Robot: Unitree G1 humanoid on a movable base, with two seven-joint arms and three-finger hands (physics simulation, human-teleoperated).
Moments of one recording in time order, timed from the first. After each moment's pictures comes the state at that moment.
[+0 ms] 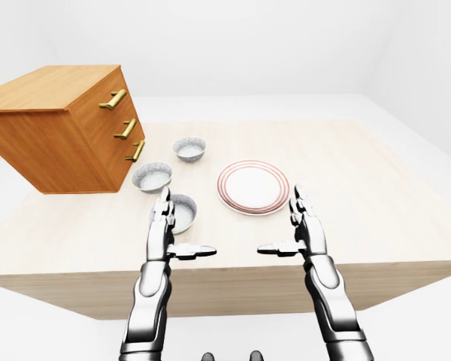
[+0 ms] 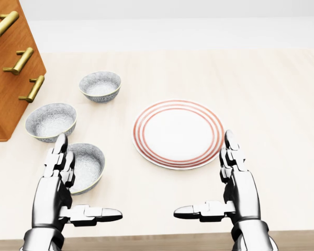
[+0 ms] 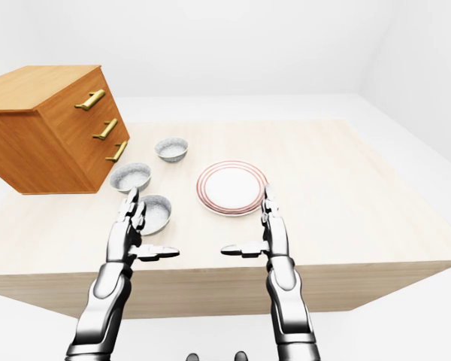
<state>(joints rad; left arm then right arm) 0.01 0.01 0.02 -0.01 -0.01 0.00 -0.01 0.00 -0.01 -0.02 0.01 0.01 0.00 0.01</state>
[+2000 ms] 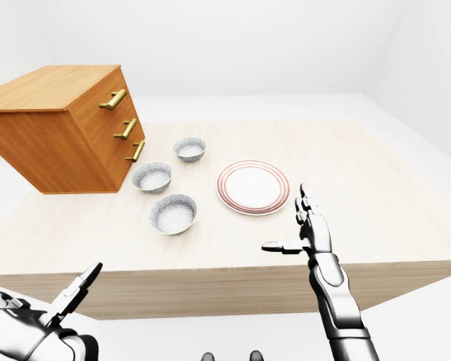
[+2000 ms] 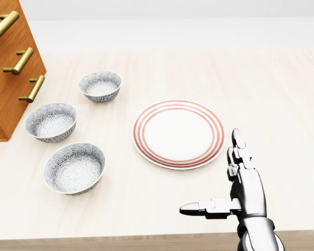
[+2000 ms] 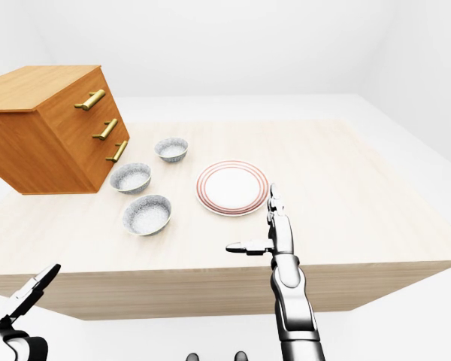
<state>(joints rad) 0.28 -0.11 0.56 -0.31 -0.12 -0.09 0.46 -0.02 -0.03 -0.05 0.00 -0.01 0.03 0.00</state>
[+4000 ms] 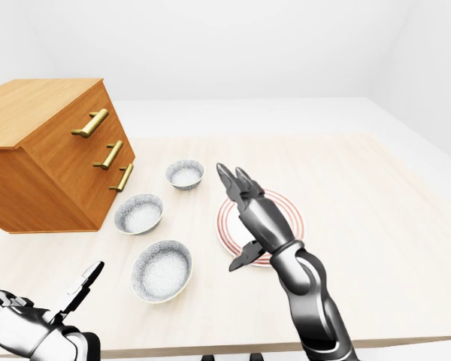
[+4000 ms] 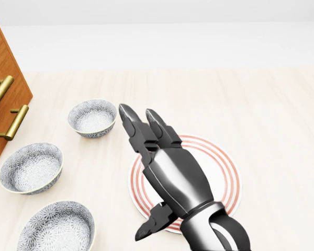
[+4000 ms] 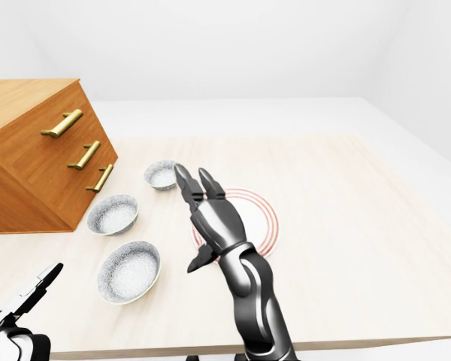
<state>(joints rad) 0.26 -0.09 0.55 -0.27 -0.12 -0.09 0.48 -0.06 0.06 0.32 -0.44 -0.90 0.09 0.34</state>
